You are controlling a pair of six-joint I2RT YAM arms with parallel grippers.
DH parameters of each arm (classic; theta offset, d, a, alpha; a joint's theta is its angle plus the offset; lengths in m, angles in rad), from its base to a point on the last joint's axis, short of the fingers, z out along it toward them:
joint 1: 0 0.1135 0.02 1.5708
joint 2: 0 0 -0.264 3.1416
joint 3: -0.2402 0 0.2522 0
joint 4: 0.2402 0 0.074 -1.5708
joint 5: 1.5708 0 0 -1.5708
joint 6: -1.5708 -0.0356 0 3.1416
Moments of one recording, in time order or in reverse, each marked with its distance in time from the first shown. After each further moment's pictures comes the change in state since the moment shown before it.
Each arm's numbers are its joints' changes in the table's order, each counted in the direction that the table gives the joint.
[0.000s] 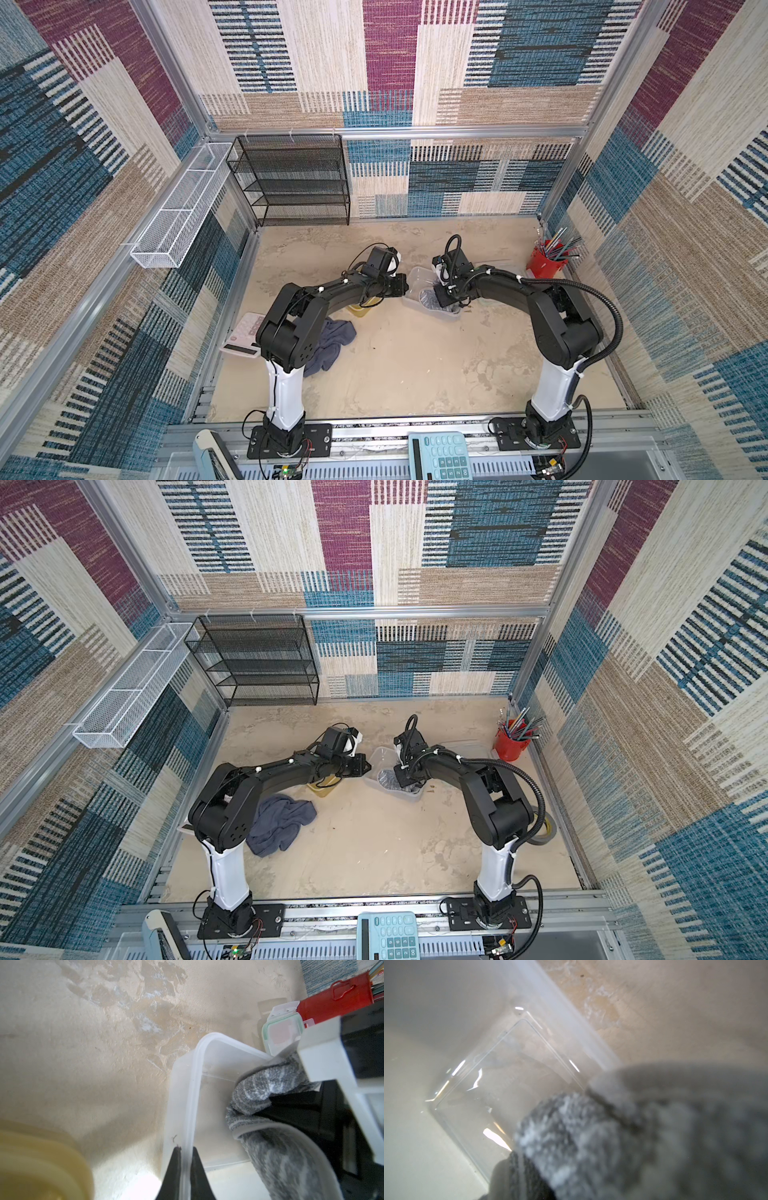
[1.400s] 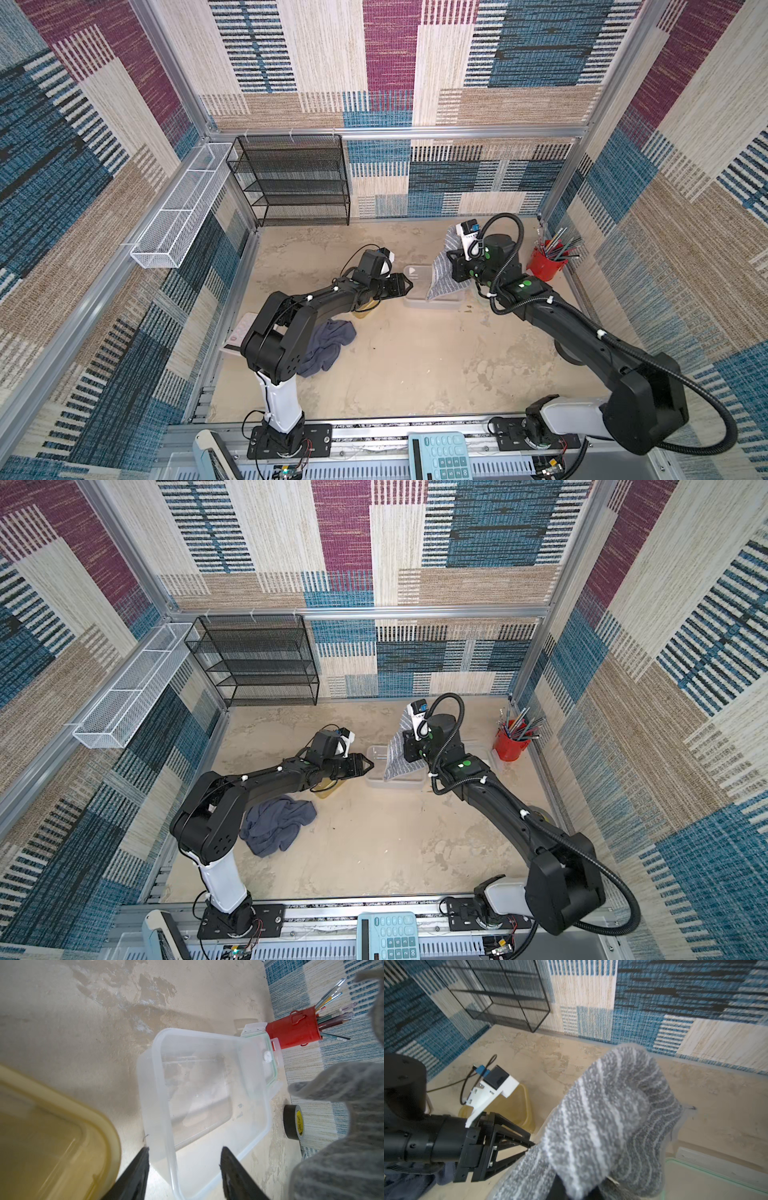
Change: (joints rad) left arm 0.009 0.119 0.142 -0.119 0.029 0.114; right arm -0.010 0.497 0.138 -0.314 -0.025 -0.026
